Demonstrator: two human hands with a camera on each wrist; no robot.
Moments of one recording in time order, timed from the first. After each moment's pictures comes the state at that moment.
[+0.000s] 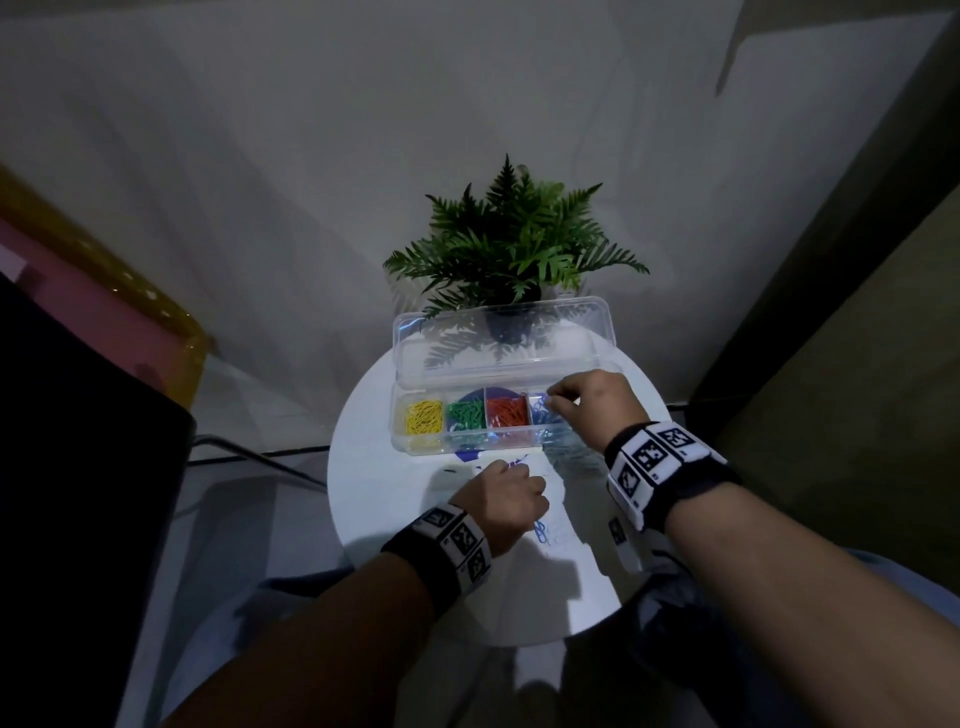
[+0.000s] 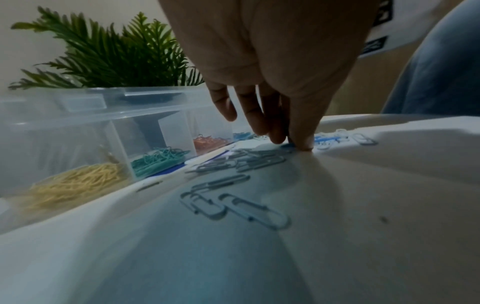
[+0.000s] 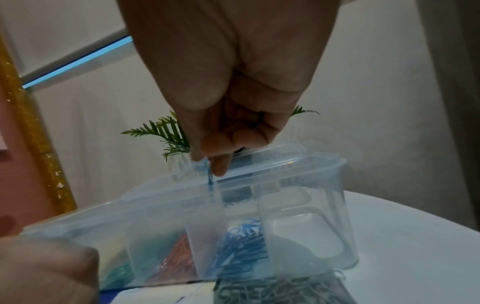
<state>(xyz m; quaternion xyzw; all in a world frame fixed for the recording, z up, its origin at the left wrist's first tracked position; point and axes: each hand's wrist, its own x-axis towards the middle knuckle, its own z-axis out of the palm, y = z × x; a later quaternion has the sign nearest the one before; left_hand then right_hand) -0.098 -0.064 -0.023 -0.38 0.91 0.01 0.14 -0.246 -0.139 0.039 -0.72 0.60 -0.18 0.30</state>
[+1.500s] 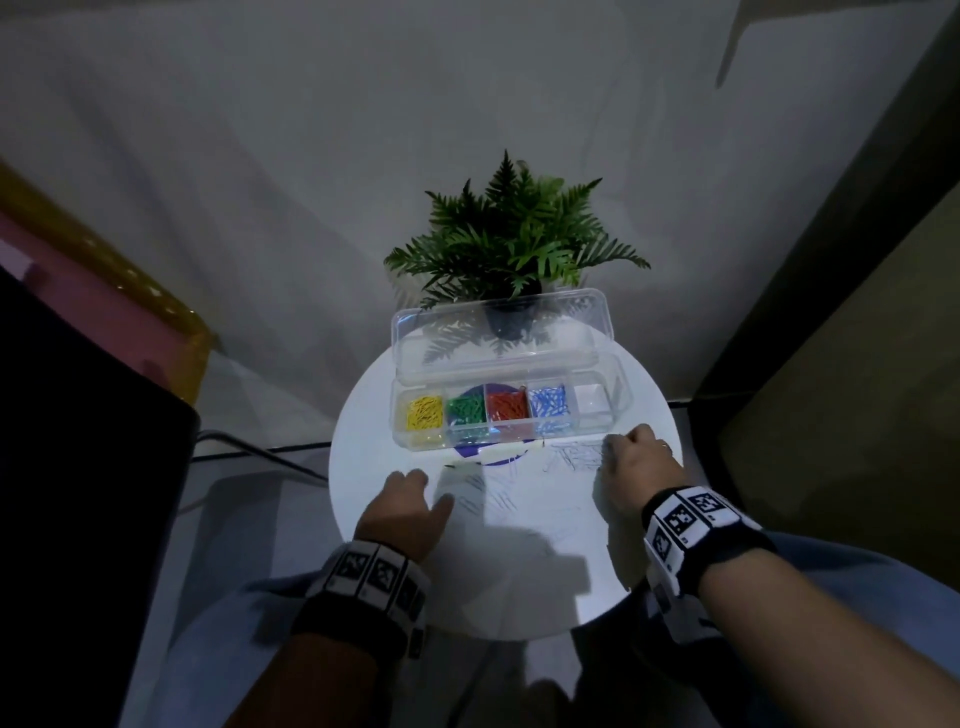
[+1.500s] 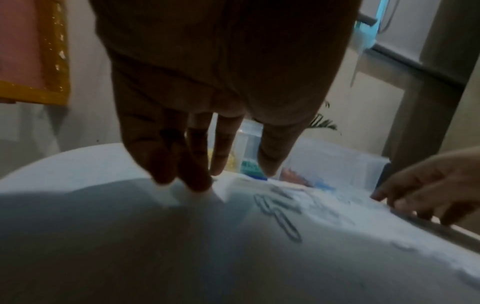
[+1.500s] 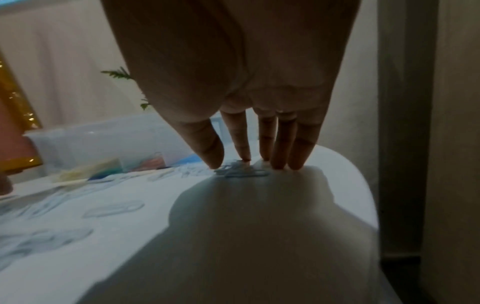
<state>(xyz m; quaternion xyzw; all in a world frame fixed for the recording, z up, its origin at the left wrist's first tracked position) -0.036 -0.025 -0.009 -0.80 0.56 0.23 0.01 -0.289 -0.094 -0.013 -0.67 0.70 0.01 0.26</state>
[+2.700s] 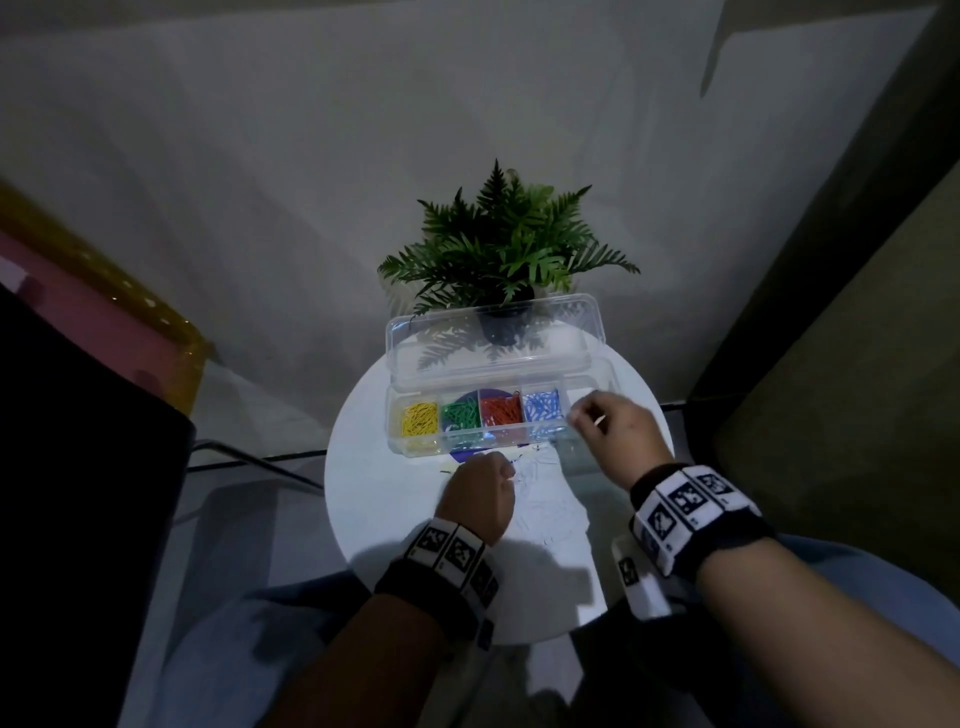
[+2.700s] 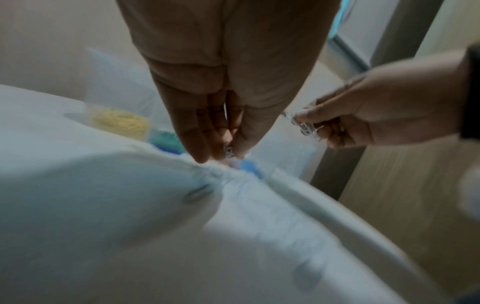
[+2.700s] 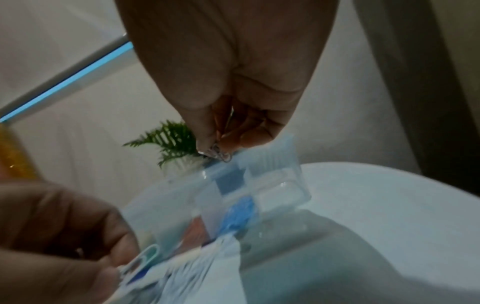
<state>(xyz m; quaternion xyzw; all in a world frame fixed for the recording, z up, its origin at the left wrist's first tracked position) -0.106 -0.052 0.000 -0.70 0.64 0.27 -0.14 -0.275 -0.111 0.016 -0.67 0.62 -0.27 0.31</state>
